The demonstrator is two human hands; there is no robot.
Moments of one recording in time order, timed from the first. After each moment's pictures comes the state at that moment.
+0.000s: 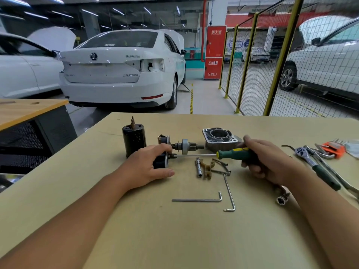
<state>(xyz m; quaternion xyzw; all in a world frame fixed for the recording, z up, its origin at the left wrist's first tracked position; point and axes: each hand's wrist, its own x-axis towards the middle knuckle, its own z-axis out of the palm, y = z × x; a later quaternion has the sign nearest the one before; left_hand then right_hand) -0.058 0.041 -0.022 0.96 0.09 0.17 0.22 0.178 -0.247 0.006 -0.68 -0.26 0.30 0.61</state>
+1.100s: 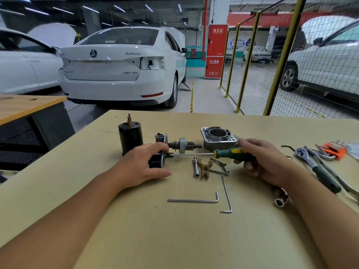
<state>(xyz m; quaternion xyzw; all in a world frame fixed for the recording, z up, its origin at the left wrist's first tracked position) -0.059 0.037 -0.020 0.95 0.08 0.19 0.24 0.182 -0.244 -0.001 -0.64 -0.27 0.31 0.65</state>
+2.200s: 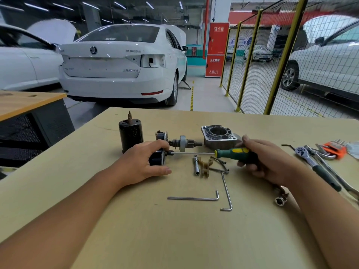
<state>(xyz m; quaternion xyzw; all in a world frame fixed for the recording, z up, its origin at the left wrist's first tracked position) -0.059 0.037 -0.019 0.95 0.08 0.19 0.23 0.181 -0.248 0.005 -0.67 -0.25 0.33 0.61</state>
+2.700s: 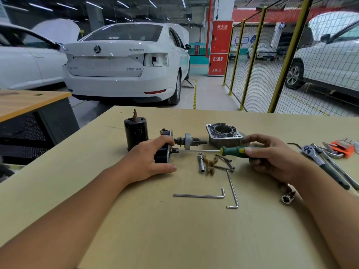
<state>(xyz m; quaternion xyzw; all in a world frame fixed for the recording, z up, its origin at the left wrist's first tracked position) -0.060 0.035 -0.018 0.95 0.09 0.18 0.24 0.183 -0.250 0.004 -0.63 -0.29 0.33 0.64</state>
